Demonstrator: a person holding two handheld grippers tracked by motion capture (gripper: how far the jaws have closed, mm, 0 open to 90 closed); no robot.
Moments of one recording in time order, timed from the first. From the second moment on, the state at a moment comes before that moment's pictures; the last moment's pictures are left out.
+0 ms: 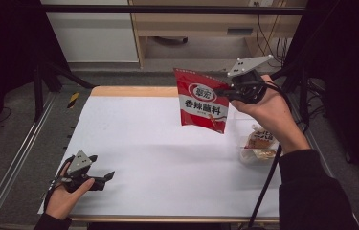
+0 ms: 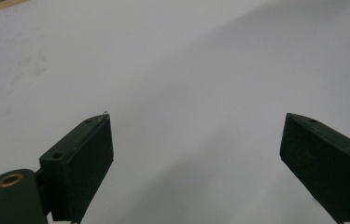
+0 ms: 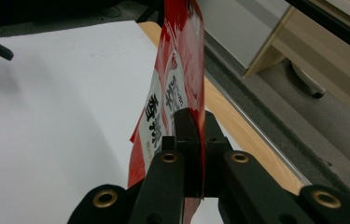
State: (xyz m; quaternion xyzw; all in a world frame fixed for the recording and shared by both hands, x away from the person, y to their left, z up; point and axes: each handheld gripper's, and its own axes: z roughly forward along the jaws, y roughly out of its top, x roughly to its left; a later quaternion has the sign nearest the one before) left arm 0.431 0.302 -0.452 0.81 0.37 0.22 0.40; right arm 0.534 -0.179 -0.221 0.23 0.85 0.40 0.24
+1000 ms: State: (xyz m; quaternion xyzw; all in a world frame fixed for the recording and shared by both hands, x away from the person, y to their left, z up) left arm 0.431 0.315 -0.453 0.80 0.39 0.24 0.38; right arm 0.562 -0.233 -0.226 0.29 0.82 0.41 0.27
